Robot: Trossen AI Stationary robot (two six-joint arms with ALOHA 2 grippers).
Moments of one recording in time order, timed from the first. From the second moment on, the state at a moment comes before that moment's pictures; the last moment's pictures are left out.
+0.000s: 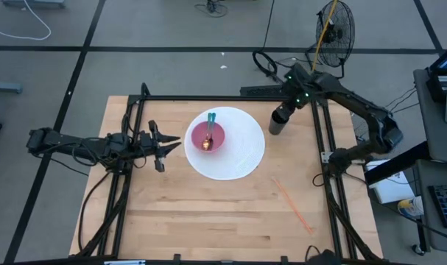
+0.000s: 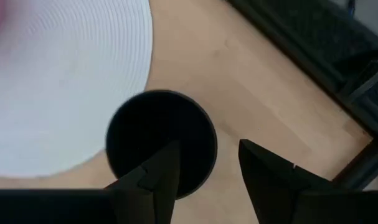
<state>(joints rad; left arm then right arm) -0.10 0.56 0.27 0.38 -0.32 0.10 -0.84 1.41 1.25 -1.04 -0.06 0.02</state>
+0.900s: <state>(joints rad) -0.10 0.56 0.27 0.37 -0.37 0.11 -0.82 1.52 1.30 -1.11 -0.10 -0.02</state>
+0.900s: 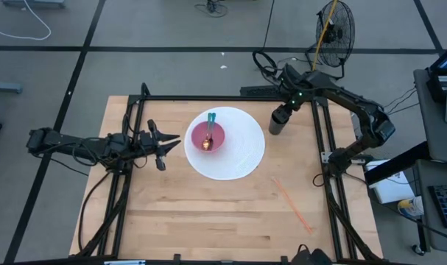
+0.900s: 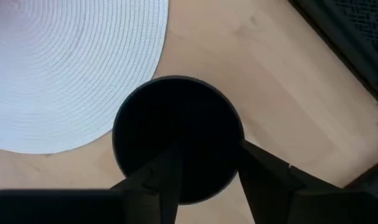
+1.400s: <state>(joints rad) -0.10 0.56 0.27 0.36 -0.37 0.11 -0.82 1.53 1.26 -1.09 -0.05 -0.01</state>
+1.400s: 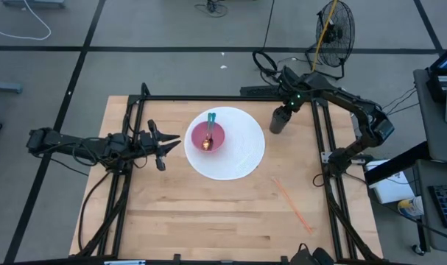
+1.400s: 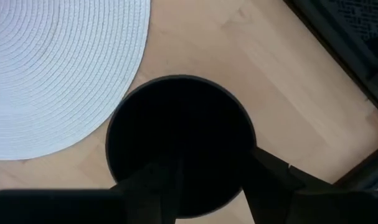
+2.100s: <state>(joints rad) -0.10 0.56 0.27 0.34 -0.37 0.11 -0.82 1.53 1.26 -1.07 -0.11 -0.01</state>
